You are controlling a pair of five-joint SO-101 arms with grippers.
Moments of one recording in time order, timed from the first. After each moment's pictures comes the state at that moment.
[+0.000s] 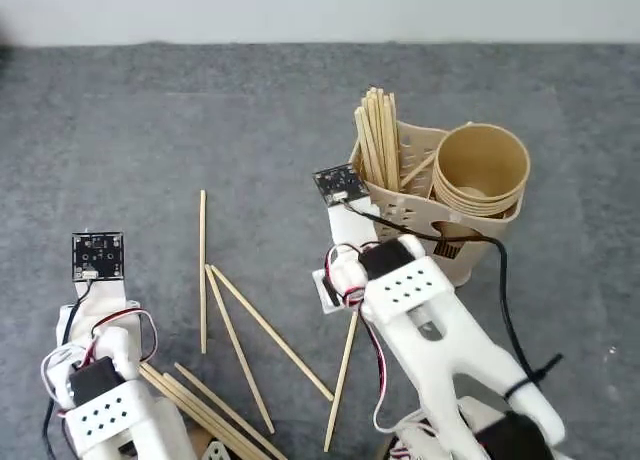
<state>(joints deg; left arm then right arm) -33.3 -72.7 86.8 49.5 -16.2 -29.8 -20.9 42.8 62.2 -10.4</state>
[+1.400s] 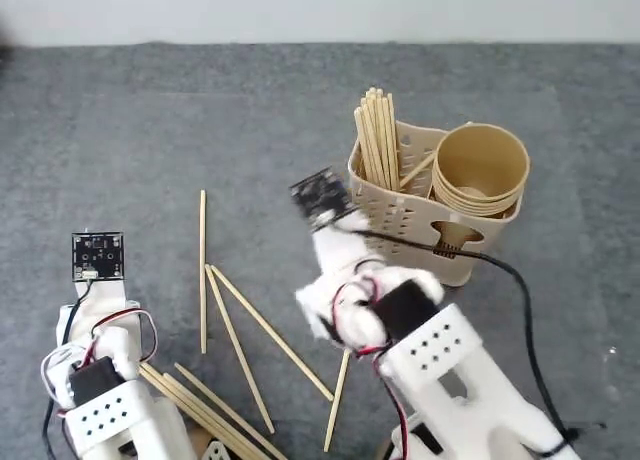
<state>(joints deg) -33.3 -72.7 86.8 49.5 -16.2 -40.2 -41.2 42.9 70.0 -7.0</state>
